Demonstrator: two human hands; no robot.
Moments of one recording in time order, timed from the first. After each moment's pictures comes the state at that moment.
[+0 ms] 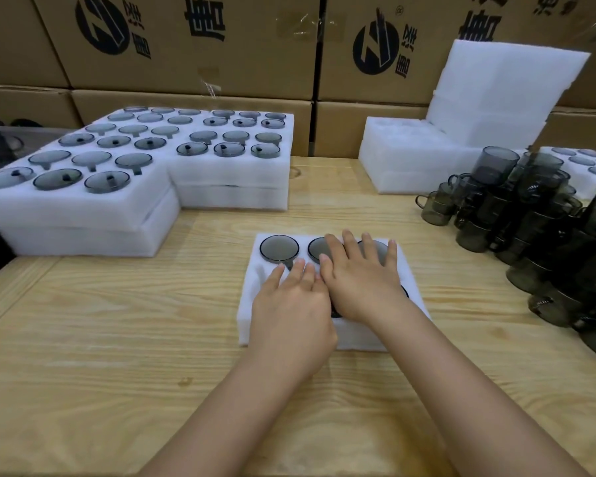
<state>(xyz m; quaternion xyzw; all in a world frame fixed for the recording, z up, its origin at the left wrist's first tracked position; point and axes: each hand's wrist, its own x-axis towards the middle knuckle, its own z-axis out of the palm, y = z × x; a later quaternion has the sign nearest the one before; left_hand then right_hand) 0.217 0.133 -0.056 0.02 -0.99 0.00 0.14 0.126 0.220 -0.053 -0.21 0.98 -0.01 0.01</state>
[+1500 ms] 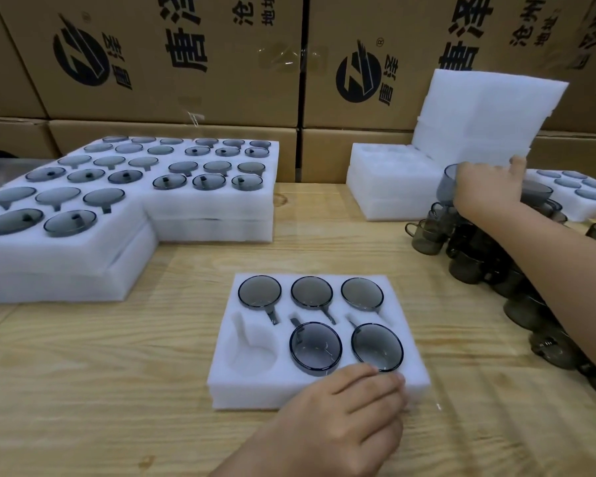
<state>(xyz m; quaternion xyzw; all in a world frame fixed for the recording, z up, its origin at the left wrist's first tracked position) 0.197 0.159 -0.105 -0.41 -0.79 -0.06 0.46 -0.064 0.340 0.043 0.00 0.96 0.15 -0.24</state>
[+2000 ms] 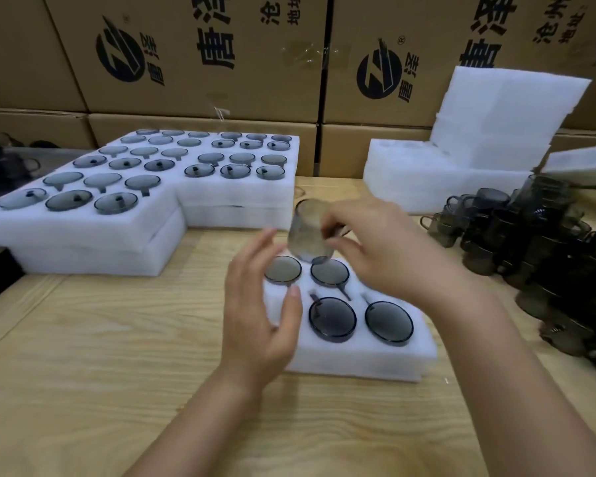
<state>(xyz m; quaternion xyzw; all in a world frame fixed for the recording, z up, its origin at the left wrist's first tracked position) 0.210 0.098 -0.061 -0.08 -0.77 -0.38 0.51 0.135 0.237 0.047 -0.46 0.85 -0.21 -0.13</state>
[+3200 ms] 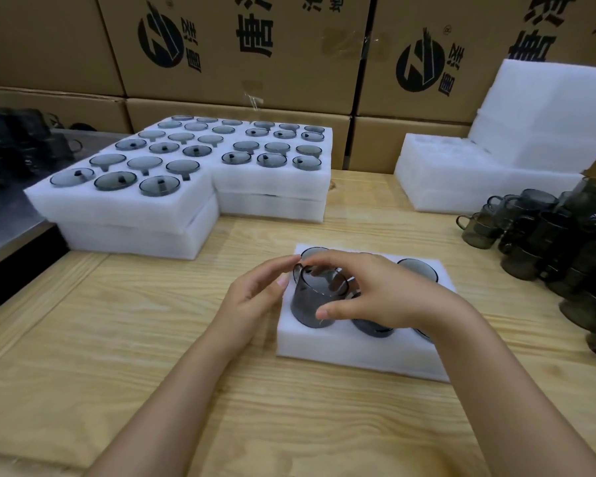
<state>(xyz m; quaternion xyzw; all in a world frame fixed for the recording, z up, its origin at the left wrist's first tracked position) 0.214 0.023 -0.088 -0.03 -0.76 -0.63 0.18 0.139 0.205 -0.006 -0.44 0.84 -0.27 0.16</state>
